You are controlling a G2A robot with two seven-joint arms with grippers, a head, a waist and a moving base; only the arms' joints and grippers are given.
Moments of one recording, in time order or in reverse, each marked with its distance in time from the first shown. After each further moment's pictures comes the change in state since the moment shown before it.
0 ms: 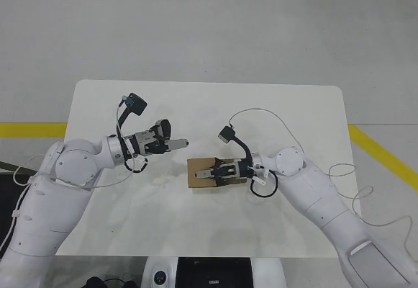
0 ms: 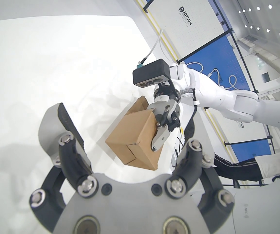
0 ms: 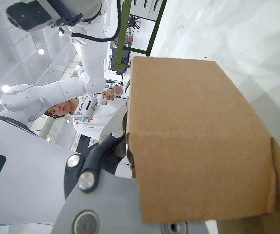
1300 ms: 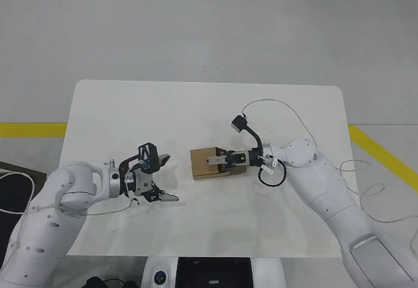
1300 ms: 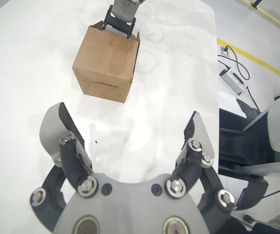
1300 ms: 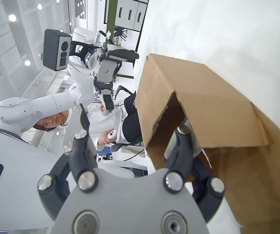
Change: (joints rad) left arm 0.218 0.040 -0.046 -0.073 0.688 -0.541 0.278; right arm 0.017 0.017 0.115 0.044 -0.093 0.028 0.013
